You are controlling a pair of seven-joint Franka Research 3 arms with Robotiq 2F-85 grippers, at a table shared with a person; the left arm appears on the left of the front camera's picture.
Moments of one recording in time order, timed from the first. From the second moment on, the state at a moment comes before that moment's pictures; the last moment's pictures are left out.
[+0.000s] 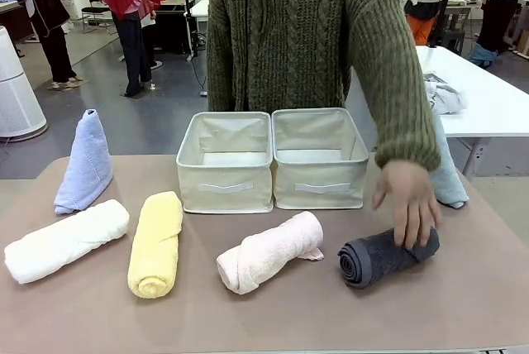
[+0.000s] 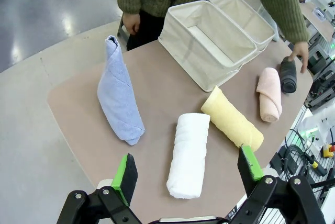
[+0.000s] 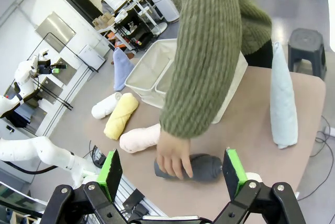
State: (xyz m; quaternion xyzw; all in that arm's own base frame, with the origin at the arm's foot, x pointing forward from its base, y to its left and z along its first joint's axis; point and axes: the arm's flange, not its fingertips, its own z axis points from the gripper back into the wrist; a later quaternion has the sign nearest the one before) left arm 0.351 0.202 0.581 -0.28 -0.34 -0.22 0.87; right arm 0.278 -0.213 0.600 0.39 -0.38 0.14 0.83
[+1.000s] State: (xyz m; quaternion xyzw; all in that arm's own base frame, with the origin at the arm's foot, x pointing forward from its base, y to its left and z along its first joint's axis) left arm 0.492 0.075 0.626 -0.01 -0.27 -0.10 0.96; right arm 0.278 -0.213 0.601 0.38 -0.38 0.14 0.83
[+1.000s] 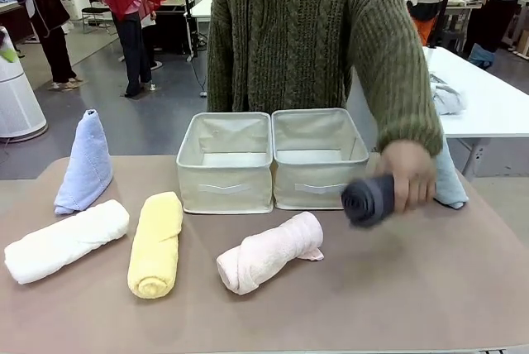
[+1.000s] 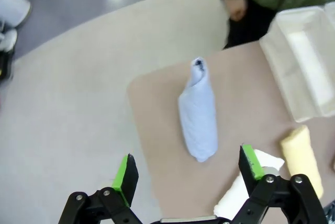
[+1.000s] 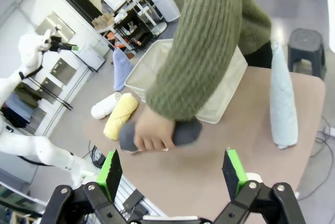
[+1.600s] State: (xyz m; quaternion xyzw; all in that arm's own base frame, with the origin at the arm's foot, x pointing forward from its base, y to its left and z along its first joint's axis) left arm 0.591 0.015 0.516 0.03 -0.06 -0.08 0.99; right arm 0.278 -0.213 0.601 0.38 -0.38 0.14 0.83
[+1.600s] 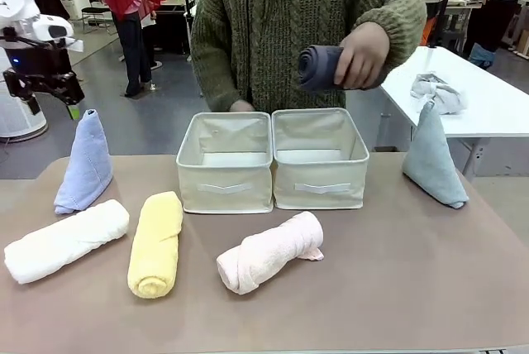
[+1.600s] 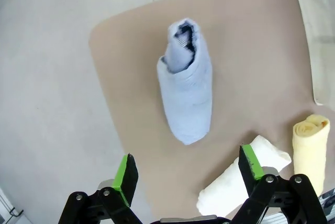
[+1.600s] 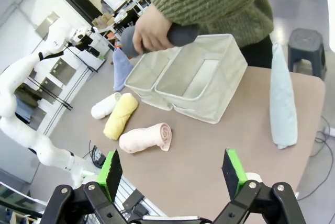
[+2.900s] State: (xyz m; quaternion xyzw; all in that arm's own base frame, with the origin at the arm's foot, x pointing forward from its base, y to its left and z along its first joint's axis) left arm 0.653 0.015 0.457 0.00 -0.07 -0.15 0.99; right arm 0.278 -0.213 0.601 0.38 -0.38 0.14 0.83
